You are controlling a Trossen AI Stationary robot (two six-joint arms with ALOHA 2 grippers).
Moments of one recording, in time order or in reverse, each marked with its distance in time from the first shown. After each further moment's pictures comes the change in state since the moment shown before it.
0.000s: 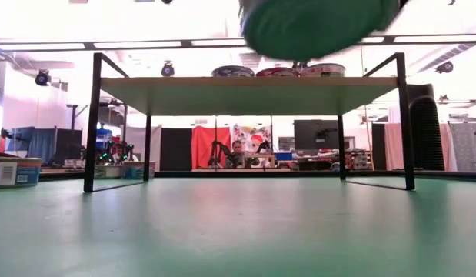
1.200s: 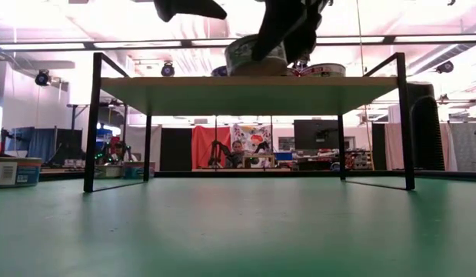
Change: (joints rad) left arm 0.195 -0.257 -0.441 0.748 -0.256 0.005; right arm -0.470 -0.192 -0.010 -0.159 -0.121 -0.351
